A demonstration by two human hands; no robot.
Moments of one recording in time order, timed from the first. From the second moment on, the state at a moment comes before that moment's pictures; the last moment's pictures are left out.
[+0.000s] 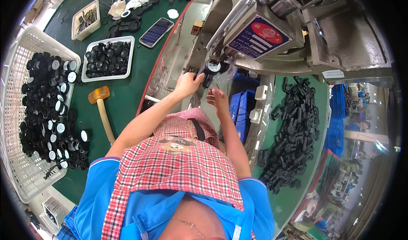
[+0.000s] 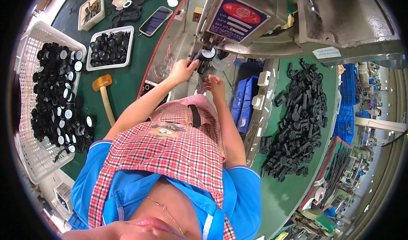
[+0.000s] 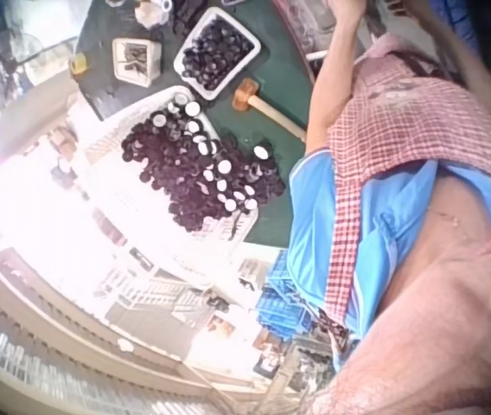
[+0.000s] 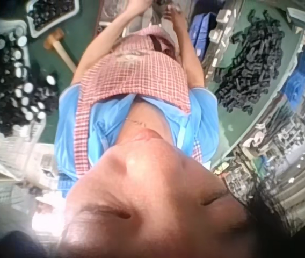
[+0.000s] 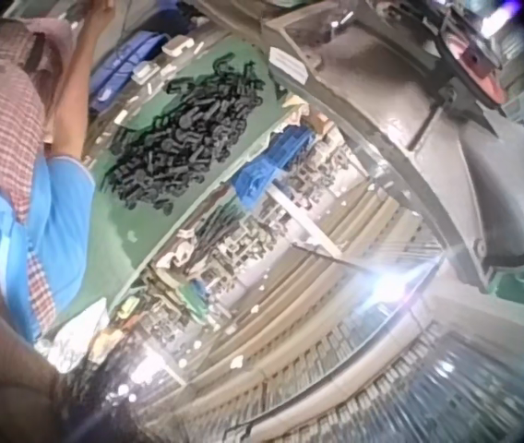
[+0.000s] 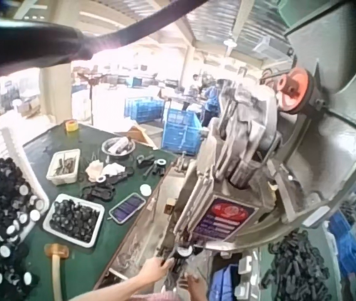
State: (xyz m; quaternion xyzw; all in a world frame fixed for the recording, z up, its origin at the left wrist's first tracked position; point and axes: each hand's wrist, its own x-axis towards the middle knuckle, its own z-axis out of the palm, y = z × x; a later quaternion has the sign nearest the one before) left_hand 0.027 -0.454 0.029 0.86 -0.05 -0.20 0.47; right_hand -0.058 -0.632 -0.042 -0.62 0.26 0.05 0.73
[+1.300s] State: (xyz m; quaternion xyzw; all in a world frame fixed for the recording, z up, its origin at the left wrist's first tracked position) left_hand 0.037 -0.200 0.052 0.96 0.13 0.21 0.13; right_hand 0.126 -0.750 -0.132 -0.98 -0.13 -0.13 0.05
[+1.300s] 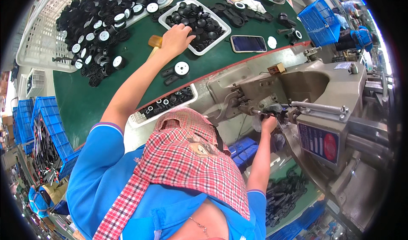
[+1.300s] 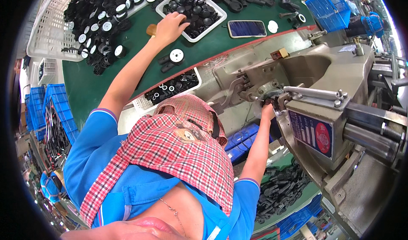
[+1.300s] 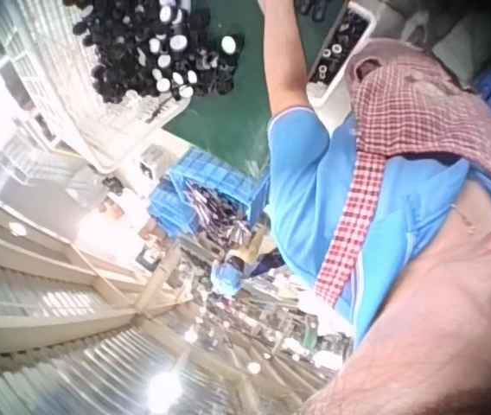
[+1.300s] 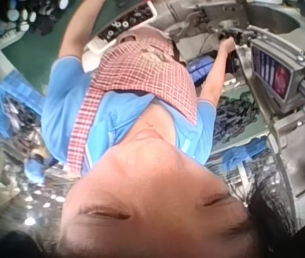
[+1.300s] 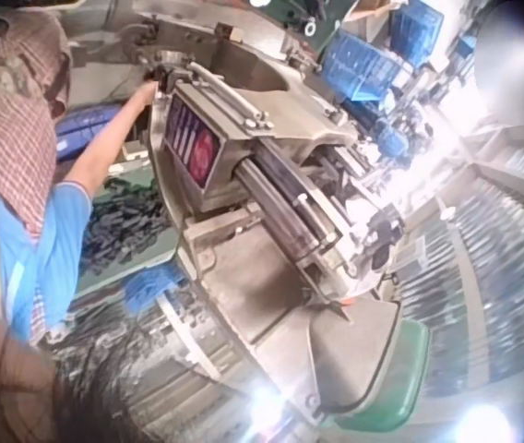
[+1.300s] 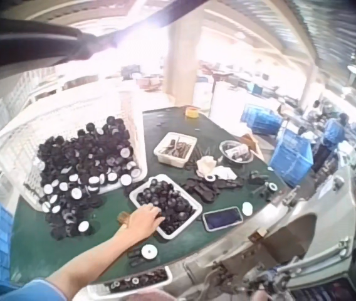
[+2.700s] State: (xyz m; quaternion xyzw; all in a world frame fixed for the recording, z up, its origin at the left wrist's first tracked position) left_hand 0.393 -0.343 0.123 0.34 0.31 0.14 0.87; right_hand 0.113 -0.746 -0.127 -0.95 0.01 -0.04 0.31
